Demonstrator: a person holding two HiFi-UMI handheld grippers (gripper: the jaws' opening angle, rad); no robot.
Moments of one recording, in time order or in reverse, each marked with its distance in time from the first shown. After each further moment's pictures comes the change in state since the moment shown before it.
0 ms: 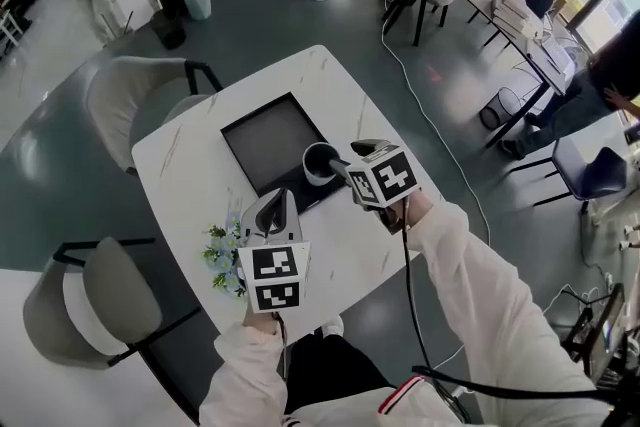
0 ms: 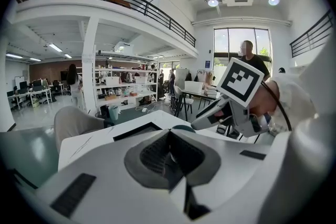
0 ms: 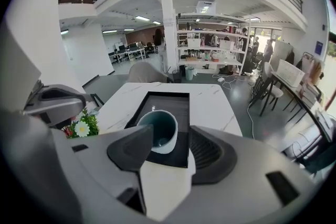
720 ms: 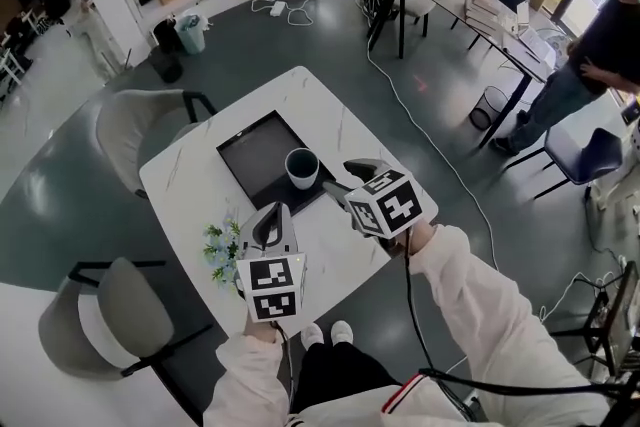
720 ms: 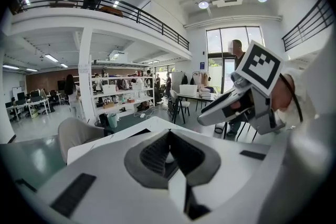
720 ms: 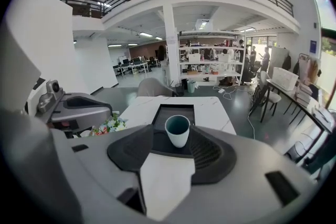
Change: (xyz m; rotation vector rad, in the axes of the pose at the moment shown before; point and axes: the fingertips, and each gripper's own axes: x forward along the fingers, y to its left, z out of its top) left arm -0.057 -0.045 0.024 0.072 -0.039 -0.010; right arm -0.110 0.038 -0.009 0.021 -0.160 0.019
